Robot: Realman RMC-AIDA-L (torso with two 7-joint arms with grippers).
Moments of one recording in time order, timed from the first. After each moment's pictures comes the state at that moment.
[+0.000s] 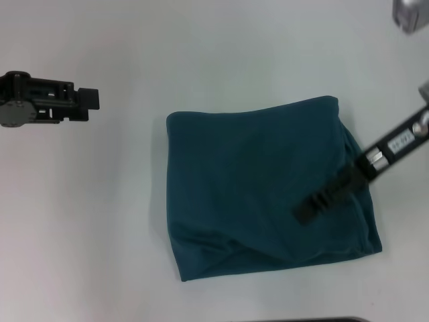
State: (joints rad) left arm -0.51 -2.01 -2.54 -1.08 -1.02 1.97 -2.59; right arm 0.75 1.98 -0.95 -0.75 -2.27 -1.98 2.39
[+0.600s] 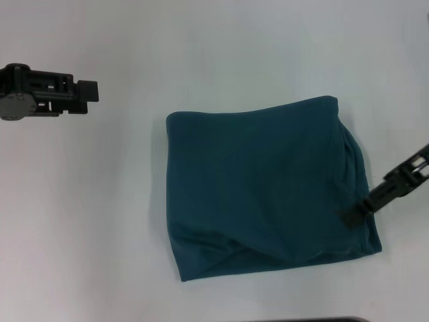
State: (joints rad) left arm -0.52 -2.00 -2.54 -1.07 -1.02 1.94 -2.59; right arm 0.71 1.91 -0.96 -0.74 -2.35 -1.98 2.39
